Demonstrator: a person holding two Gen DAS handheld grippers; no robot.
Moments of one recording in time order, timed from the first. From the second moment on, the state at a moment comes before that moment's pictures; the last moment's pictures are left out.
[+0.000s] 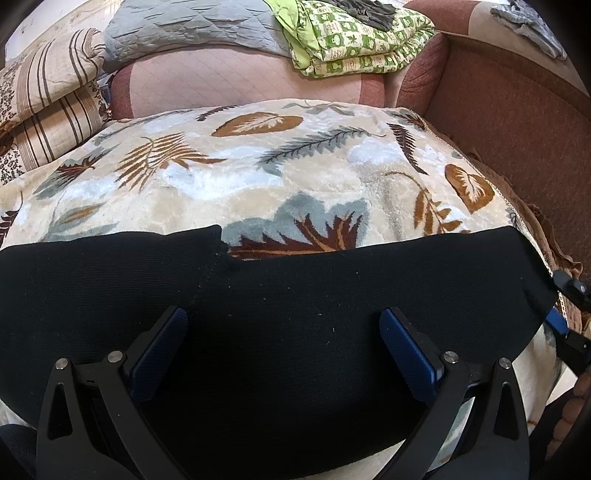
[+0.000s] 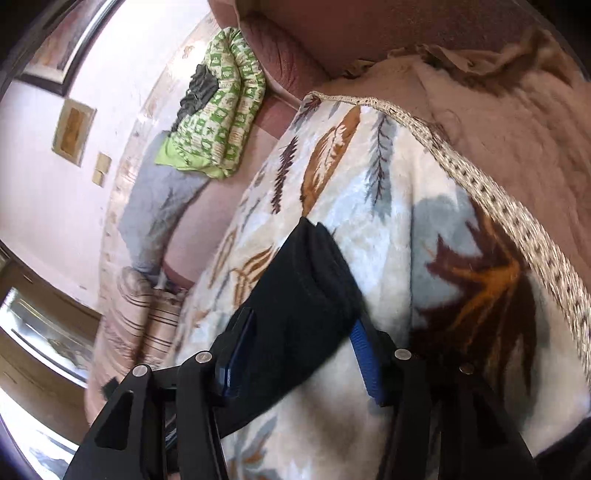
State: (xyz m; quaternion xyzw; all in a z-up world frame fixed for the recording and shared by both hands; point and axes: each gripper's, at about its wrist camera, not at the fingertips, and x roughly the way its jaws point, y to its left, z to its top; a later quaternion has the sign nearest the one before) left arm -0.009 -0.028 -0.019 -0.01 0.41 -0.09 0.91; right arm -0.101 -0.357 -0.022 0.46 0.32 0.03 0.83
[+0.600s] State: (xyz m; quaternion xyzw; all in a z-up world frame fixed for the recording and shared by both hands) left arm -0.012 -0.007 -0.008 -0.08 0.38 -0.12 0.91; right arm -0.105 -0.367 -0.031 0.47 0.31 0.01 0.83
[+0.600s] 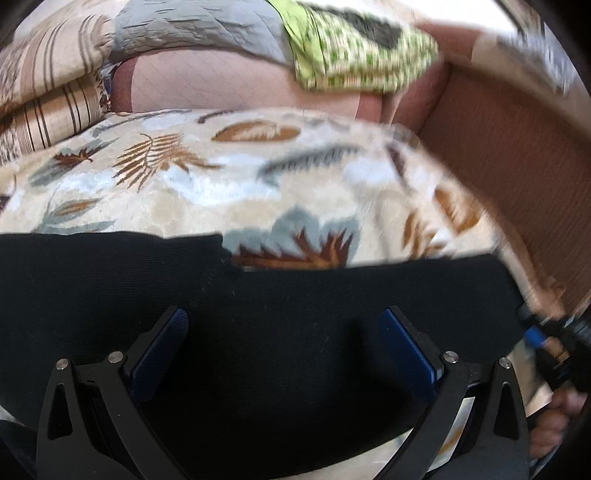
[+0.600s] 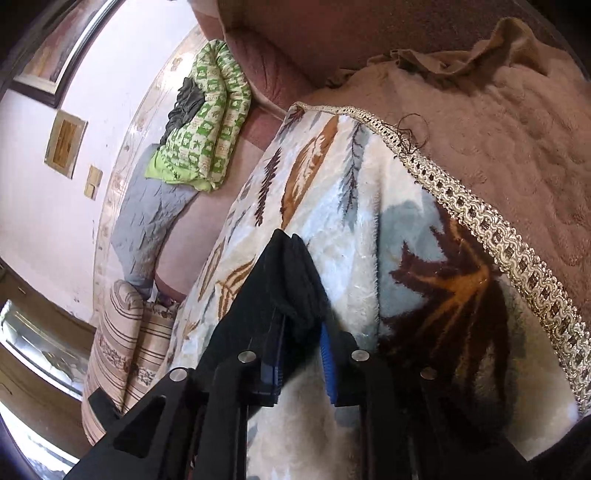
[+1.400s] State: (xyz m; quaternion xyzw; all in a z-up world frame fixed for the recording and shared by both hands) left arm 0.016 0.134 0.001 -0.31 0.40 0.00 0.86; right arm -0.079 -0.220 0.026 0.28 0.33 0.25 0.86
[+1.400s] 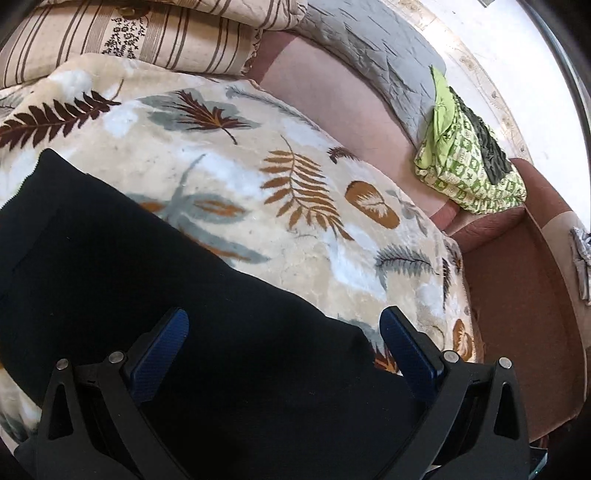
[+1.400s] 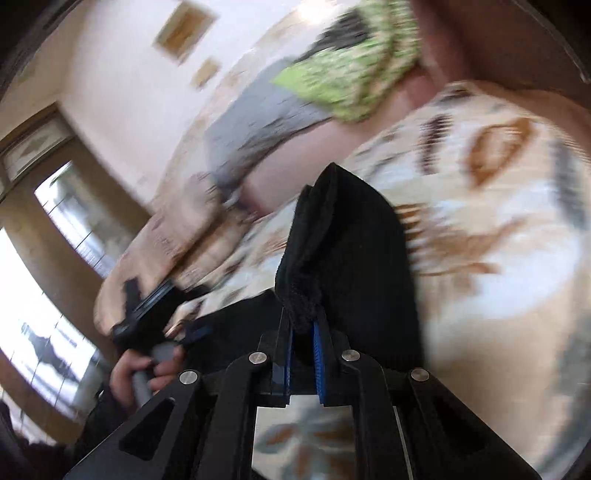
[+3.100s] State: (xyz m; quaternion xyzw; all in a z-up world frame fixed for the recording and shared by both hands) left arm 0.013 0.027 -0.016 -0.14 0.49 -0.19 0.84; right arm -0.058 -0.164 -0.008 0.06 0.42 0.21 0.88
